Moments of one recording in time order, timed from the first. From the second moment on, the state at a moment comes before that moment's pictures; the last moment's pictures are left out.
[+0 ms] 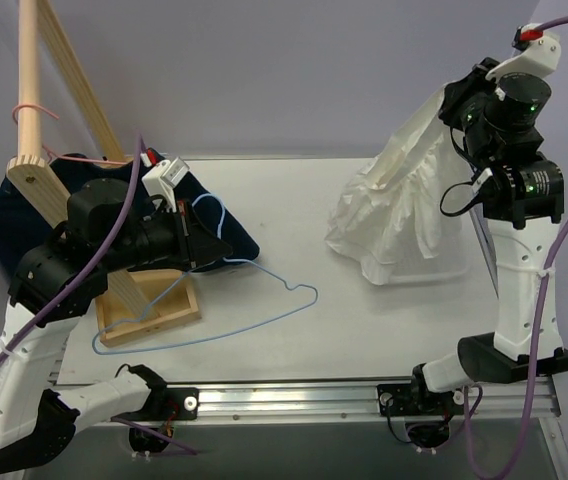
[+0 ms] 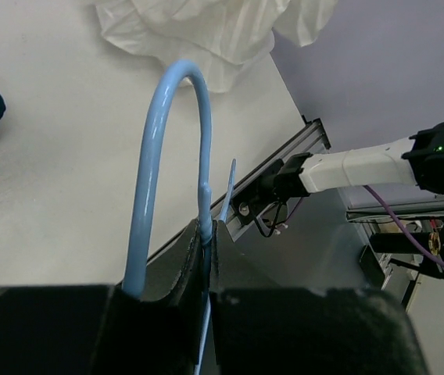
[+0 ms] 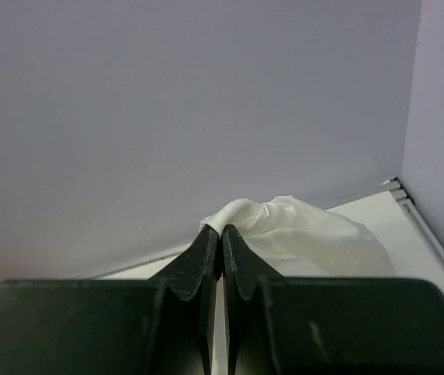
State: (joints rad) left arm -0.62 1.08 1.72 -1.06 0.32 -0.58; right arm 0.17 1.46 2.14 -0.70 0.27 0.36
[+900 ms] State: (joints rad) left arm -0.62 1.09 1.71 -1.12 0.34 -0.57; right arm 0.01 1.55 1.88 -0.52 0.22 0.39
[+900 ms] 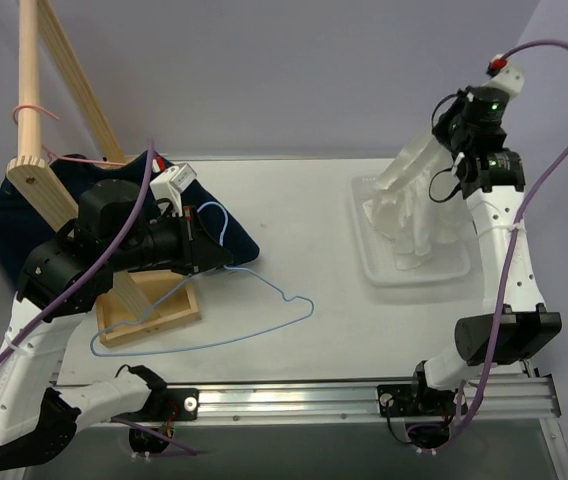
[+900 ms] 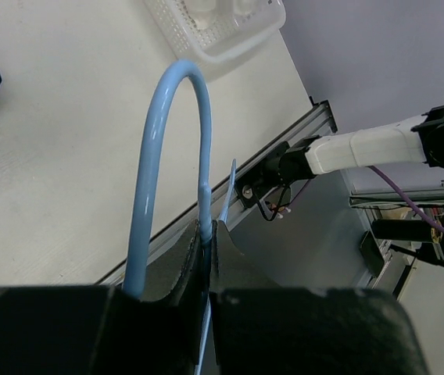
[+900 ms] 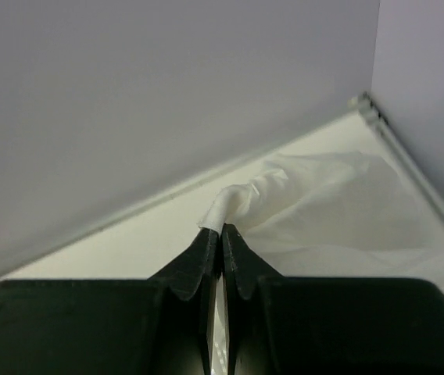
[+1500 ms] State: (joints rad) left arm -0.62 1.07 1.68 -1.12 0.32 -0.57; right arm 0.01 1.65 1.57 -0.78 0.24 0.42
